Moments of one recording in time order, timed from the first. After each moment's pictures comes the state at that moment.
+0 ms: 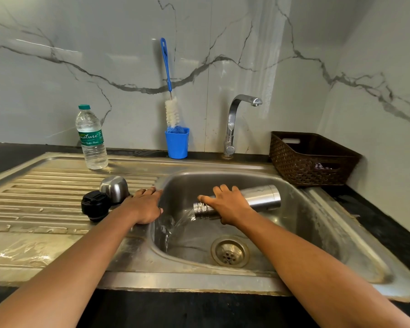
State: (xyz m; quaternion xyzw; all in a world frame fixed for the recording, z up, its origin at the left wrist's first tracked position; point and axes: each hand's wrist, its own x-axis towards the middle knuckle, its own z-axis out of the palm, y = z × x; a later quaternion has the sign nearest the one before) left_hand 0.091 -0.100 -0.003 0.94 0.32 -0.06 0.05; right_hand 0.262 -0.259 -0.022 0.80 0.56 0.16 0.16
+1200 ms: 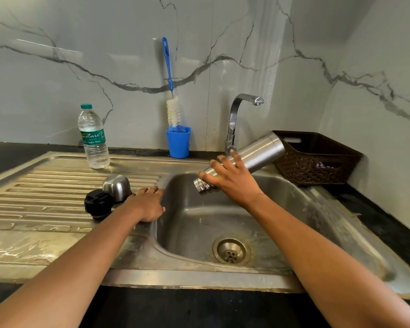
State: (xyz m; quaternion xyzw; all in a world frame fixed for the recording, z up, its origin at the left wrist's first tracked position) left_hand 0.094 -0.100 -0.003 0.94 0.33 -0.07 0.04; right_hand 0.267 -0.267 0.022 0.71 0.56 0.40 0.16
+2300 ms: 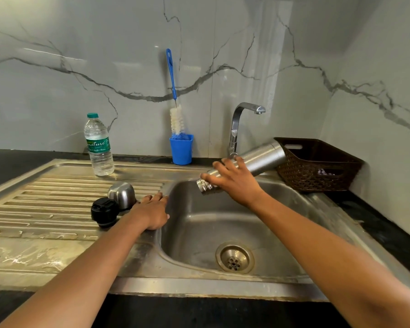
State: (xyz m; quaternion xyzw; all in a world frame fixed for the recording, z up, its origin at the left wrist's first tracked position) left_hand 0.093 -0.104 0.001 0.94 0.32 -0.07 0.04; right_hand 0.279 -0.254 0.032 0.71 0.57 0.39 0.14
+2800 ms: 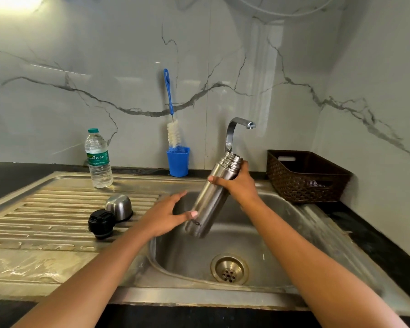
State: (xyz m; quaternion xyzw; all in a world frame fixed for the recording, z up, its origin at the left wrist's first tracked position) left_hand 0.097 -0.141 0.019 0.93 0.22 0.12 0.26; right_hand 0.262 -0.274 0.063 0.74 0.31 -0.06 -0.59
